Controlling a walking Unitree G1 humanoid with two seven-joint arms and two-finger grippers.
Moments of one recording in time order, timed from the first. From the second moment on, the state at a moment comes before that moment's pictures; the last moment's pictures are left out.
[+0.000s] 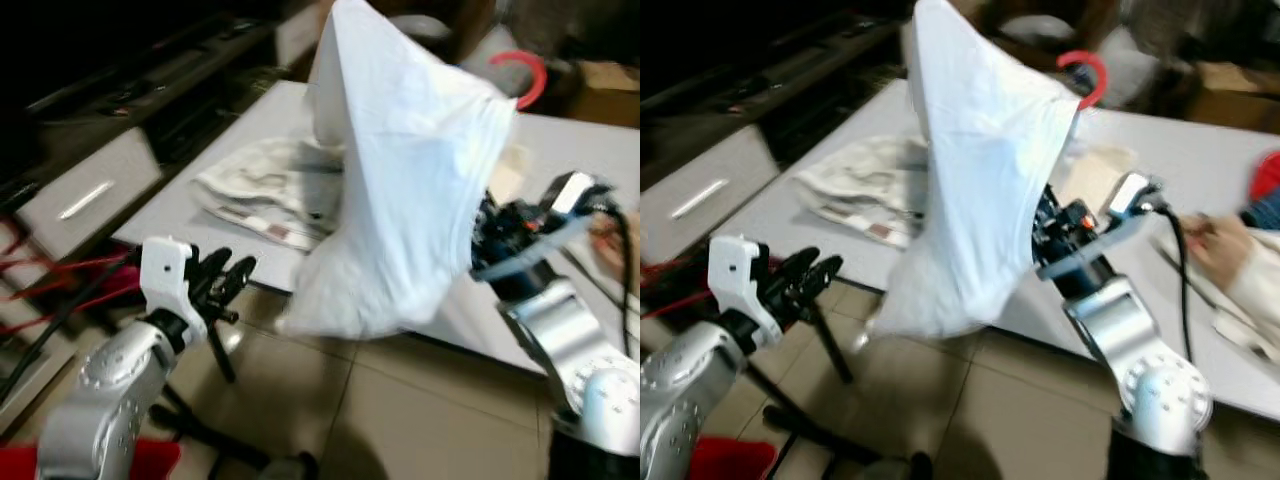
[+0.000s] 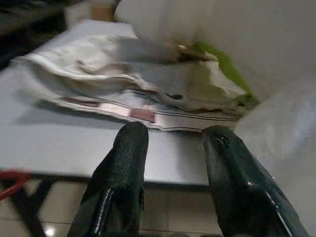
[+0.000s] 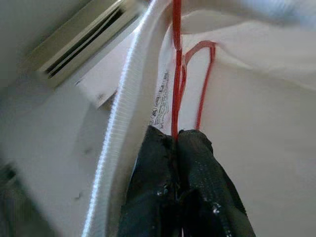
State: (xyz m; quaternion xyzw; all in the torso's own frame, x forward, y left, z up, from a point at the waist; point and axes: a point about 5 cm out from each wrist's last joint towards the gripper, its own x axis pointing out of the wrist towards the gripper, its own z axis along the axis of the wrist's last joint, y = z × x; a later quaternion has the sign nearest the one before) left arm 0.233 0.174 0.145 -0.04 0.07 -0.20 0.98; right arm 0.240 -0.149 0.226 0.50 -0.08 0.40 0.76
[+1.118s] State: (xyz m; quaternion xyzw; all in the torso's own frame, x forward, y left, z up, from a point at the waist) left arm 0.205 0.162 0.126 -0.04 0.09 -0.21 0.97; right arm 0.198 -0.160 0.203 0.31 0.03 0.42 0.85
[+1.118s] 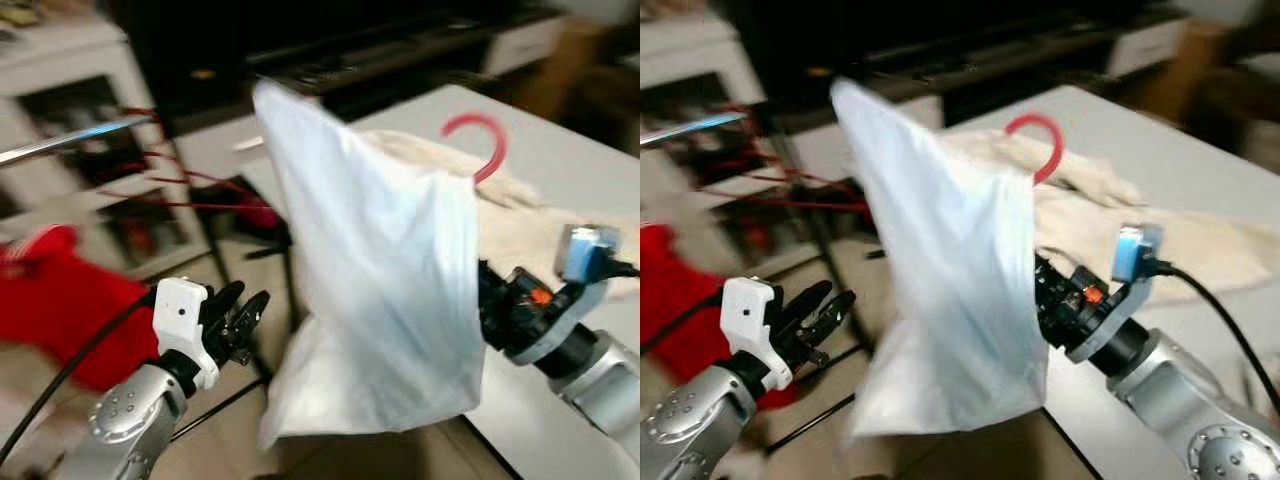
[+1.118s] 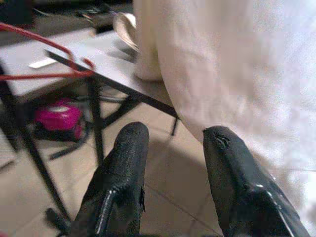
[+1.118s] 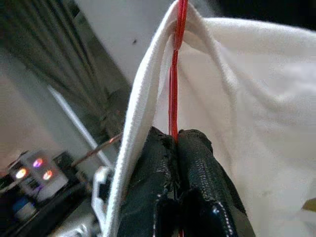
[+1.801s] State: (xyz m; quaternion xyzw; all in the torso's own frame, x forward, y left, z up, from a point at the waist) left arm 0.195 0.165 0.121 -0.02 0.10 -0.21 0.97; right arm 0.199 -0.151 0.164 0.28 0.10 0.44 0.85
